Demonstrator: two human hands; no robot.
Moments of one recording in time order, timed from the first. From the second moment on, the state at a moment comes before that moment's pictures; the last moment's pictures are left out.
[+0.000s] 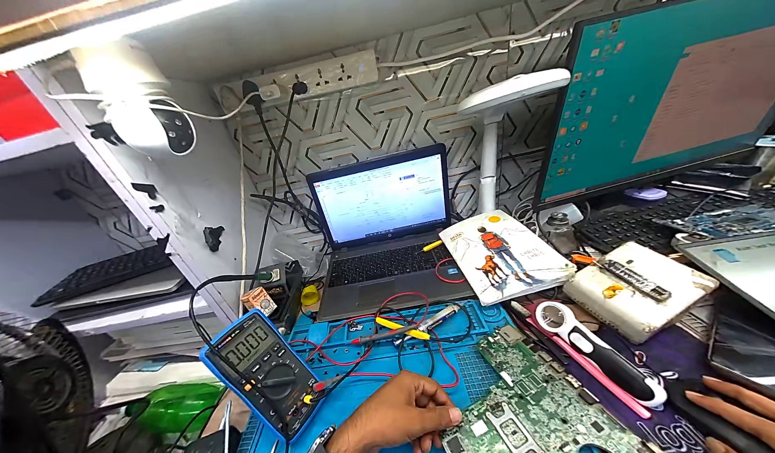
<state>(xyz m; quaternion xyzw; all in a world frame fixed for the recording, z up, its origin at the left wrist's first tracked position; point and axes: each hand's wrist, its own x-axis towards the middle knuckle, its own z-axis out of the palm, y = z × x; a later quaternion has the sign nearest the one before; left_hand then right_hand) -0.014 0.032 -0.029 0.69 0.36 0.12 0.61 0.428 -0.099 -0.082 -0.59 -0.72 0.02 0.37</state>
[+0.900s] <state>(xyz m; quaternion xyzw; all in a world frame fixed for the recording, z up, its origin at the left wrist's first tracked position) -0.014 0.033 -0.030 0.70 0.35 0.12 0.61 0.430 -0.098 -0.083 -0.59 -0.72 0.02 0.36</state>
